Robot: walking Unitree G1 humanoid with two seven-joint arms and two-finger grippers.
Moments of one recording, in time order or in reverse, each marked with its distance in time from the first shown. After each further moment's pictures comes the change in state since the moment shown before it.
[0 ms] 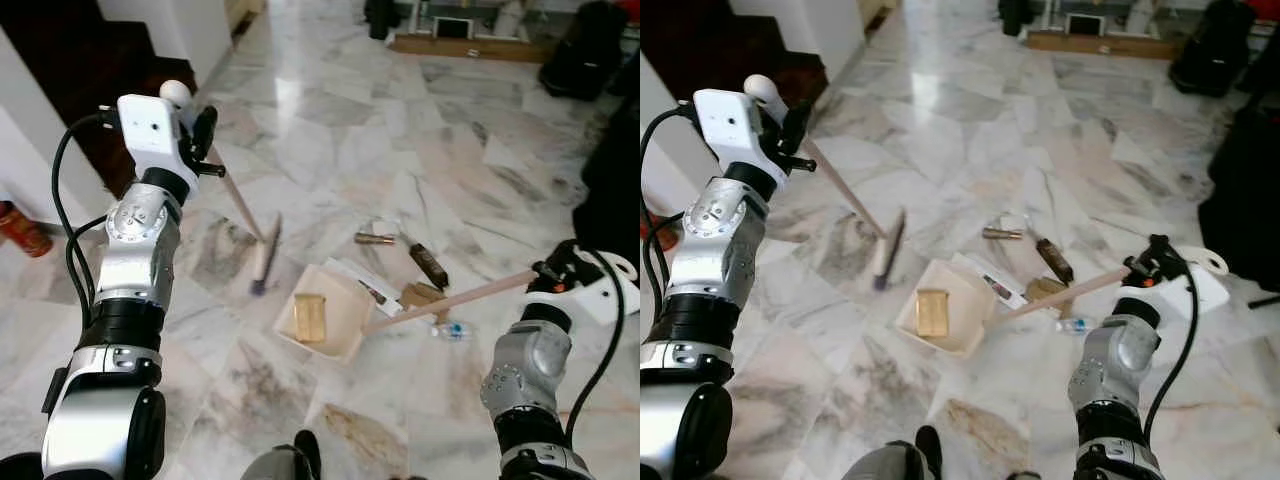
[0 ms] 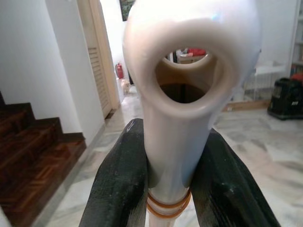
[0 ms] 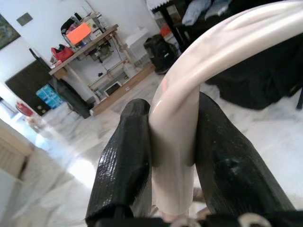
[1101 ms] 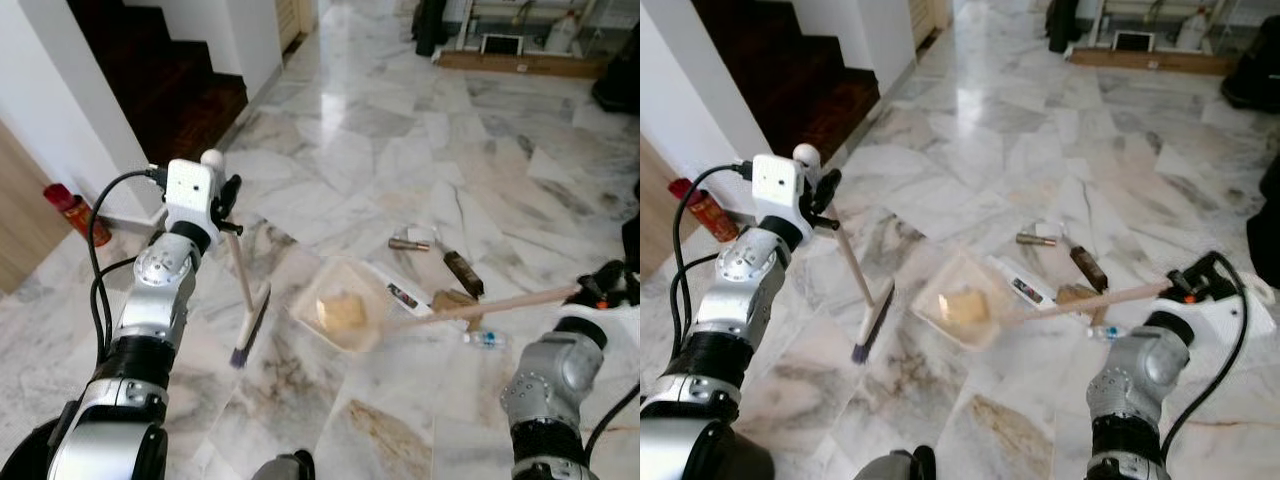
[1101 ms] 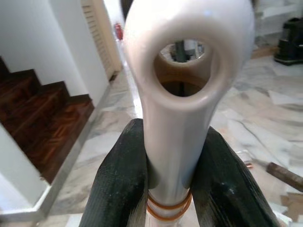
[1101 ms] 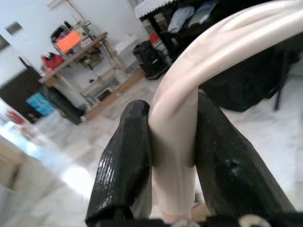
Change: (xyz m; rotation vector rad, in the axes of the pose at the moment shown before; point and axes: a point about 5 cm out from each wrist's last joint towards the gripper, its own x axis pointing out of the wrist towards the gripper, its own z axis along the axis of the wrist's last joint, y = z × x) left arm -0.027 -0.020 -0.050 0.007 0.178 -0.063; right arm 0.000 -0.024 0.024 -0.107 -0.089 -0.065
